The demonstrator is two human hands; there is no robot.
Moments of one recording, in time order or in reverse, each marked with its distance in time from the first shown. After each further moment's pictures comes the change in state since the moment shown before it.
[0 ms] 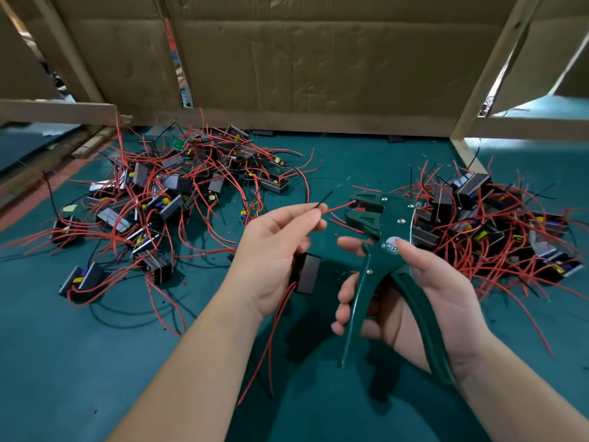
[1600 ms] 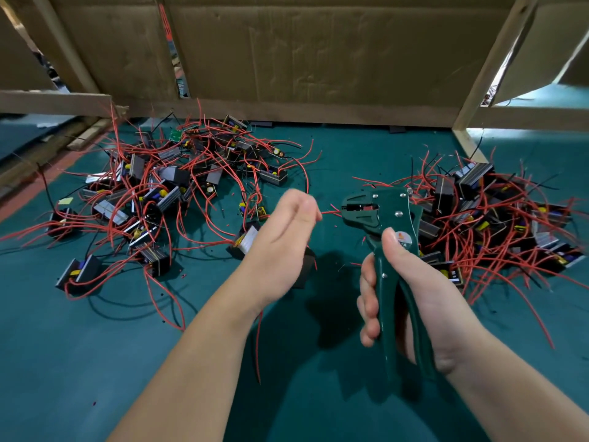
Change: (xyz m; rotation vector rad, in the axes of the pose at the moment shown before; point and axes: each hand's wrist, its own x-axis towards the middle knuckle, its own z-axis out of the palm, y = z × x) left_hand -0.007 0.001 -0.002 0.505 -0.164 0.224; right_hand 0.001 0.007 0.006 -0.214 0.291 0.034
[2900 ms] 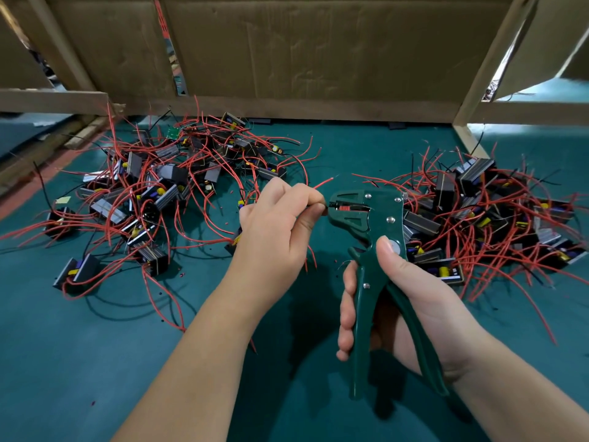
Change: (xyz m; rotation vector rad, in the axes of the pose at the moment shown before) left_hand 0.001 -0.004 -0.005 0.589 0.168 0.349; right_hand -0.005 0.002 0.001 0.018 -0.232 0.035
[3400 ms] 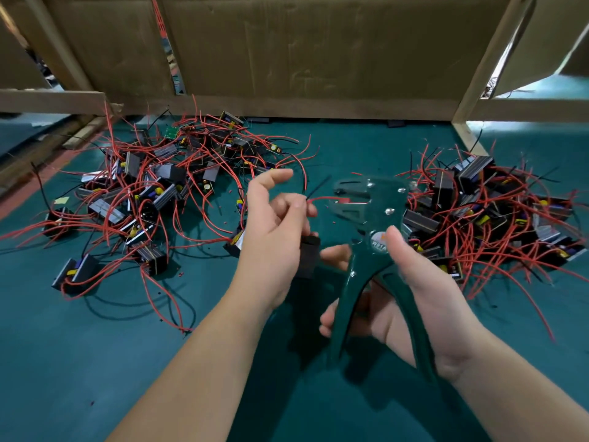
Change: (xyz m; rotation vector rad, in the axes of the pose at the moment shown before) left_hand 0.000 0.008 0.015 -0.800 0.118 -0.465; right_hand 0.004 0.003 0.001 0.064 -0.019 -0.089
